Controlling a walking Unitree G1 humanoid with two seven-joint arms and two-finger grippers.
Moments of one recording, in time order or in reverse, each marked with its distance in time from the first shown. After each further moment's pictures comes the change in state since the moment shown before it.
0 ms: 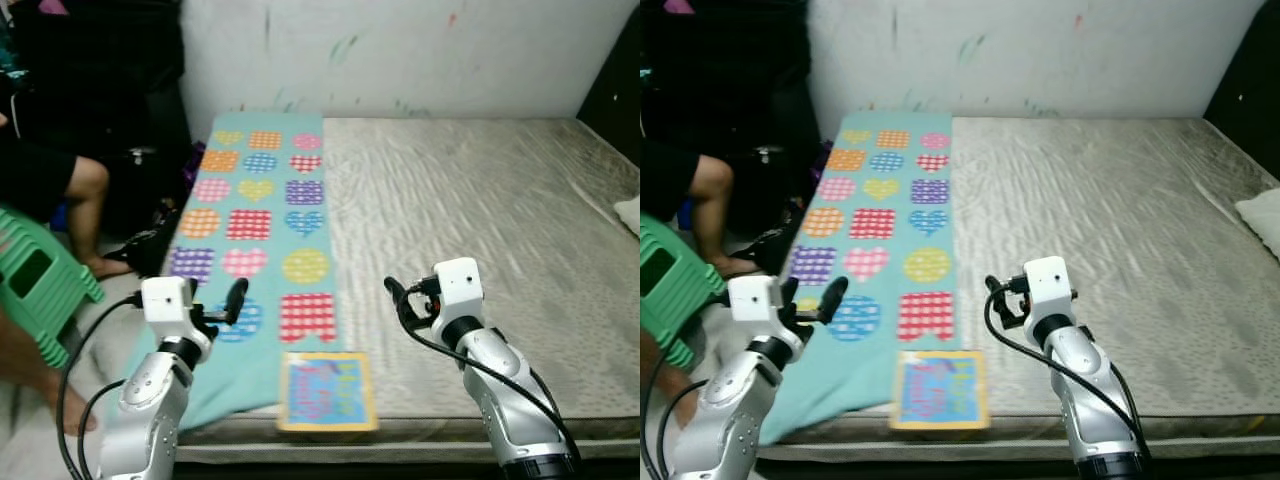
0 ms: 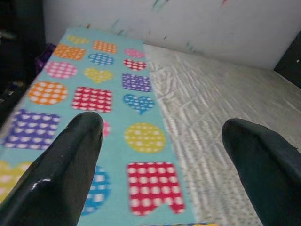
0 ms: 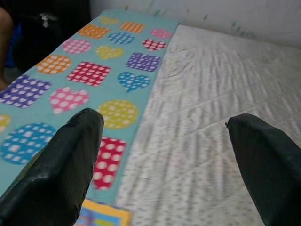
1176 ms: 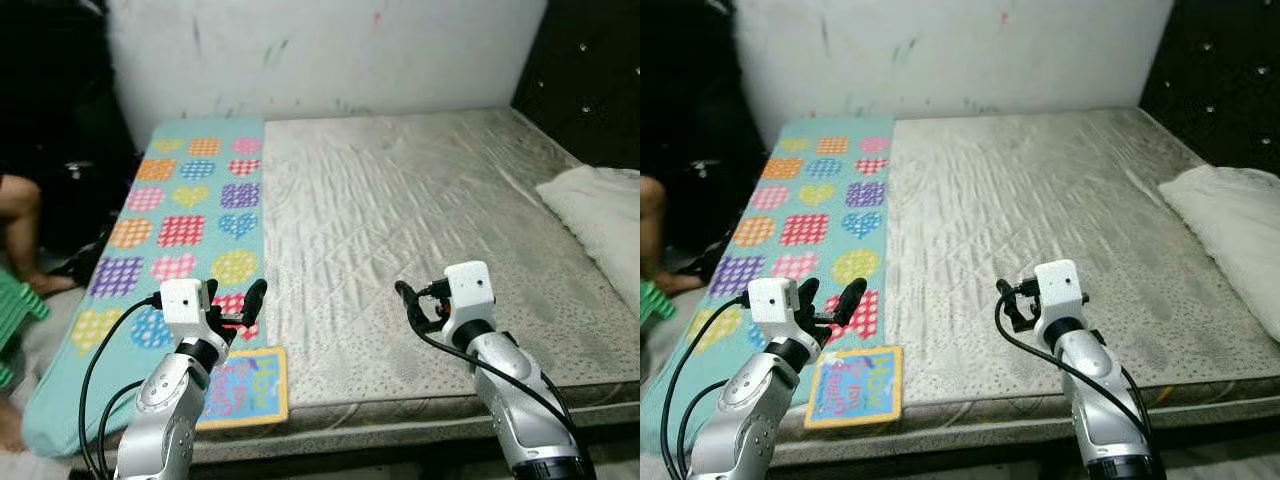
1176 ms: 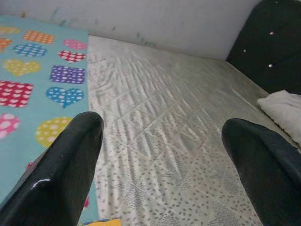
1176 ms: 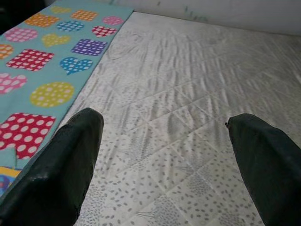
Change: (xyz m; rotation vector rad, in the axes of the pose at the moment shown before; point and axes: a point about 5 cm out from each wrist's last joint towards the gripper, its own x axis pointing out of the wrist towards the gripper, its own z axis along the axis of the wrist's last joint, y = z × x) left arm 0.001 -0.012 -0.004 -0.023 0.004 -0.054; right arm -0.004 -0.008 -0.008 0.001 0.030 -0.025
